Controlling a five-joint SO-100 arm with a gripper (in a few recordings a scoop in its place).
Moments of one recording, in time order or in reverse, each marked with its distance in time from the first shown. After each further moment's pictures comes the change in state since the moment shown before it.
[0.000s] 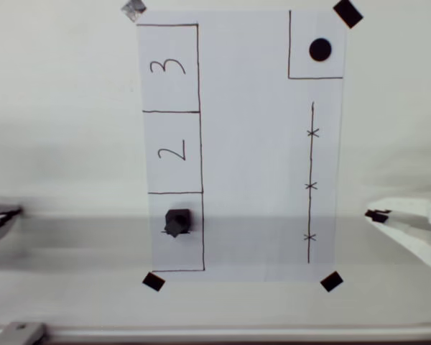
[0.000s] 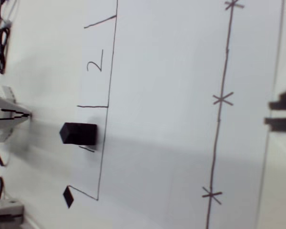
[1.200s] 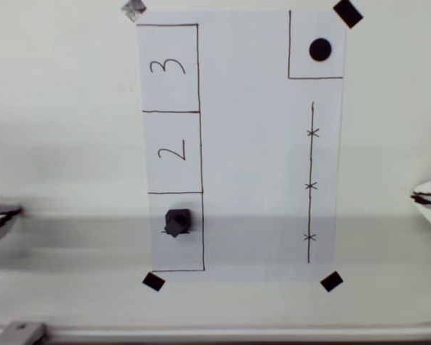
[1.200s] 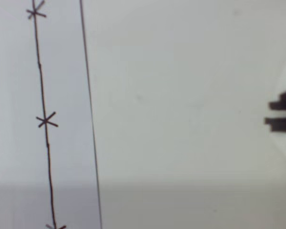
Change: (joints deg) arm 2.0 2.6 0.0 27.8 8.2
